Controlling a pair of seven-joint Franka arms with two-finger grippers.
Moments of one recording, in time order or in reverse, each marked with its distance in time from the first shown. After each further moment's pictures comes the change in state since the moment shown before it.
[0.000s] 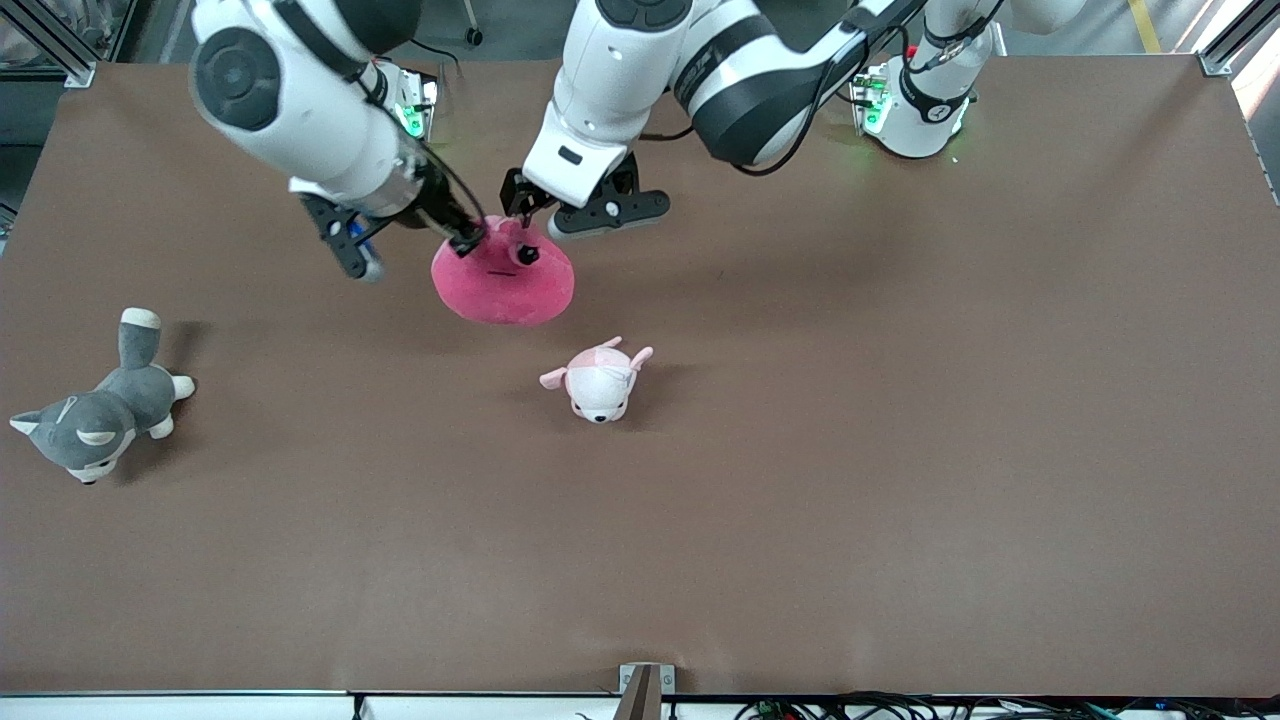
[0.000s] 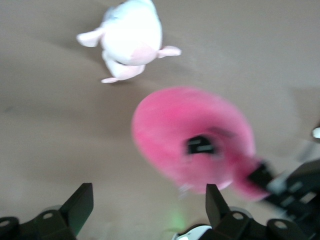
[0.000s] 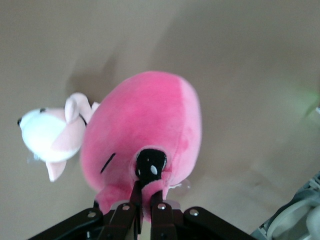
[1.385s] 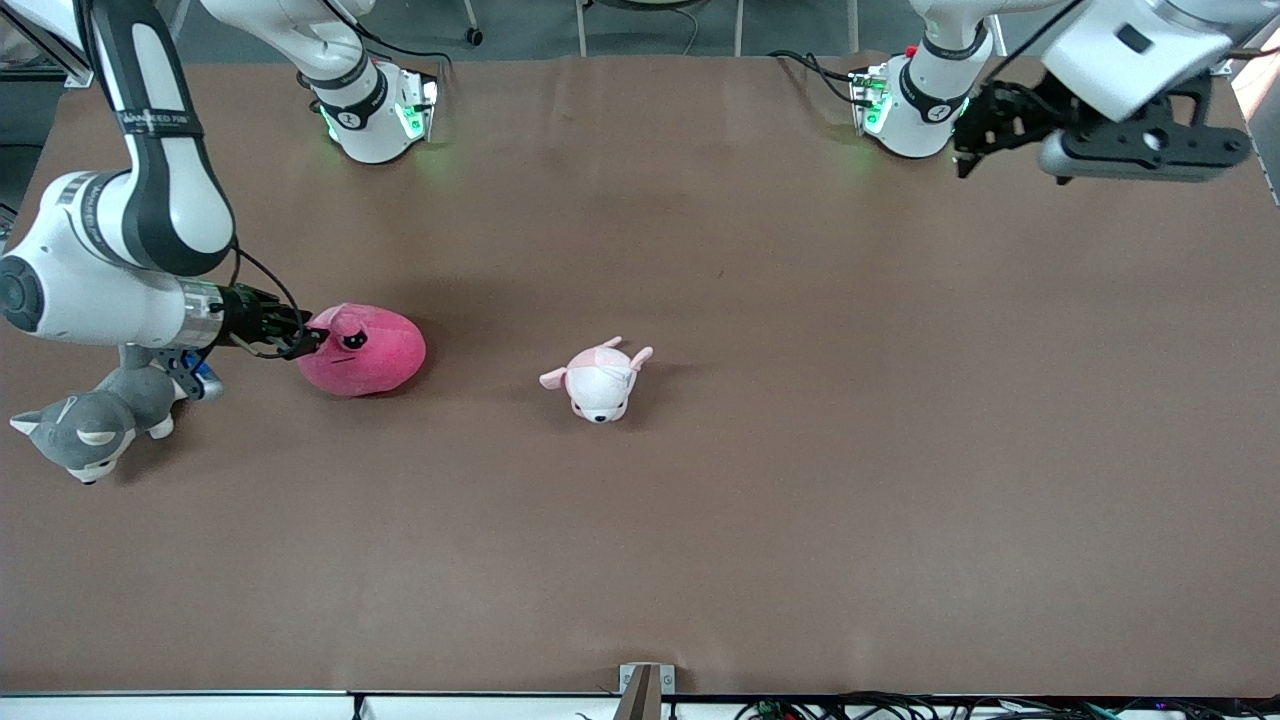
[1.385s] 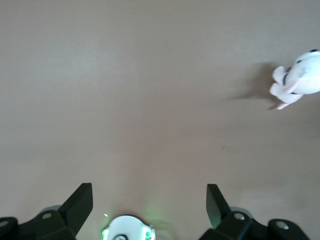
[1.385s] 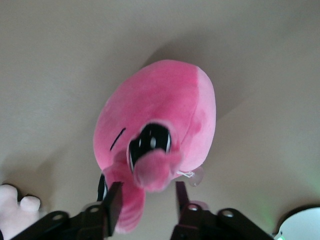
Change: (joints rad) left arm 0.726 -0.459 0.014 -0.144 0.012 -0.534 1.106; right arm -0.480 0.138 -0.012 -0.214 -0.001 0.183 -0.804
